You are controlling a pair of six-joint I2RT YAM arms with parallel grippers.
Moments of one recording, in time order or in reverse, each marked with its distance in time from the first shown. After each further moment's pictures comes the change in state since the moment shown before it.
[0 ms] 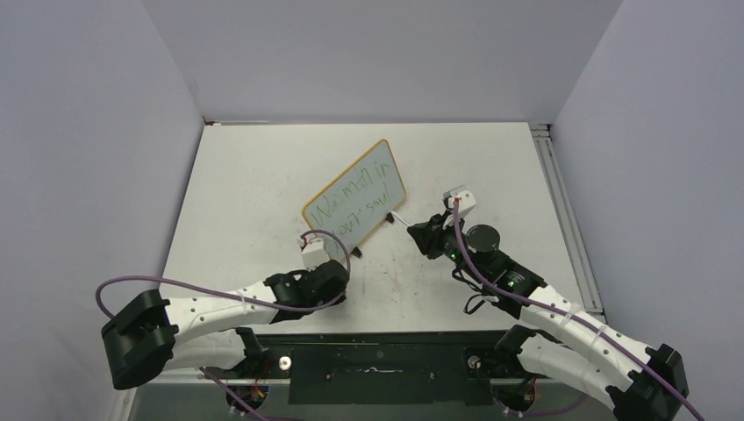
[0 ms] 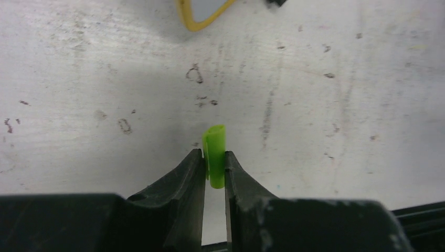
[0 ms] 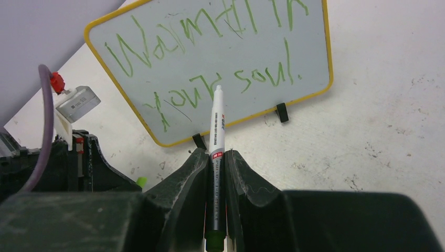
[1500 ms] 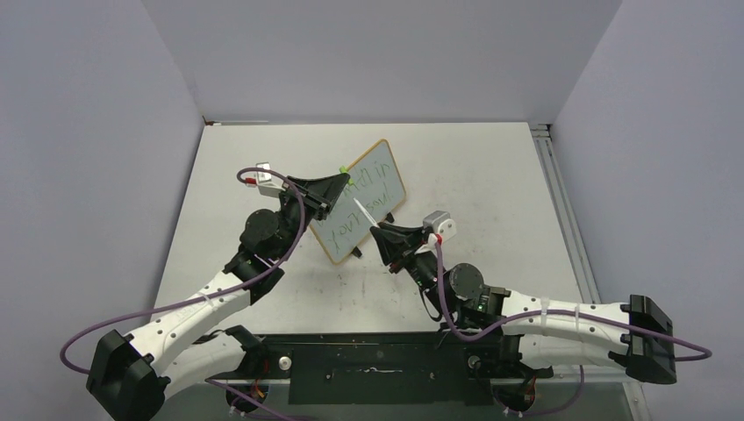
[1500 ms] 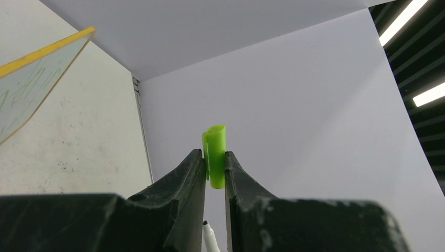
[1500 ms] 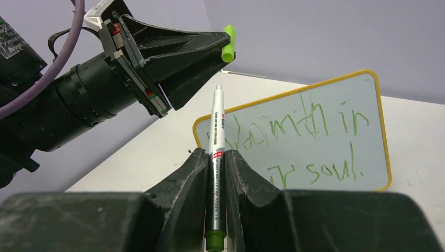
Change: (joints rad) left arm 0.387 -0.194 0.127 0.887 0.241 -0.140; right arm 0.517 0.141 0.007 0.596 0.524 -0.187
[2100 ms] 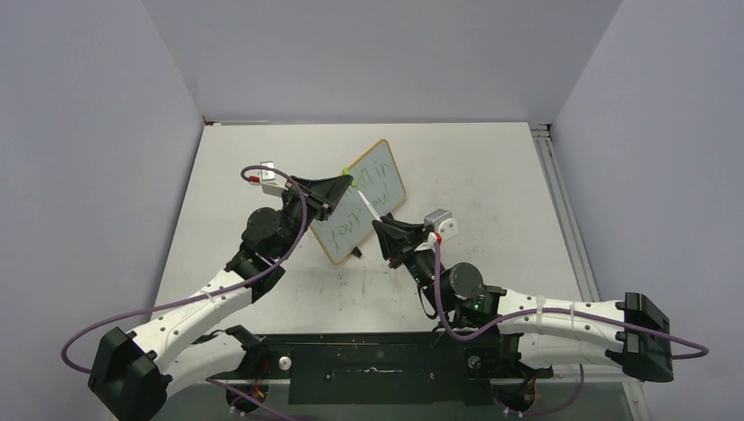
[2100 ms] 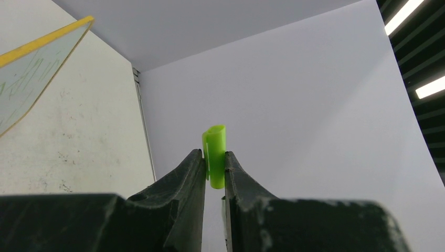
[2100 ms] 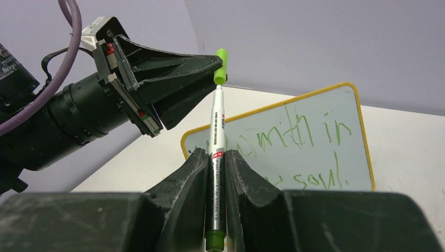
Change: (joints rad) left arm 0.011 0.012 0.000 0.001 0.048 -0.007; right arm 0.000 0.044 0.018 0.069 0.054 -0.058
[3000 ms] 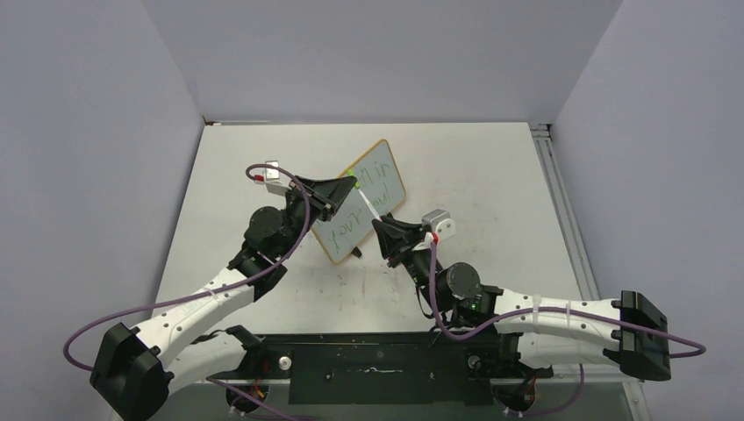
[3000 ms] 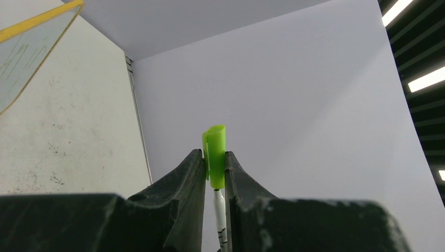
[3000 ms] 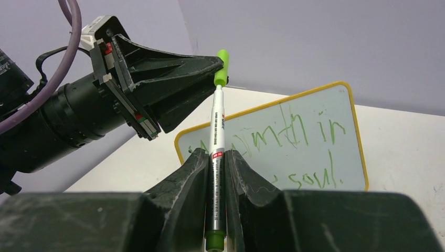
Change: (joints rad) left arm 0.000 0.028 0.000 0.019 0.040 -0.026; right arm 0.000 0.022 0.000 0.025 0.024 -0.019
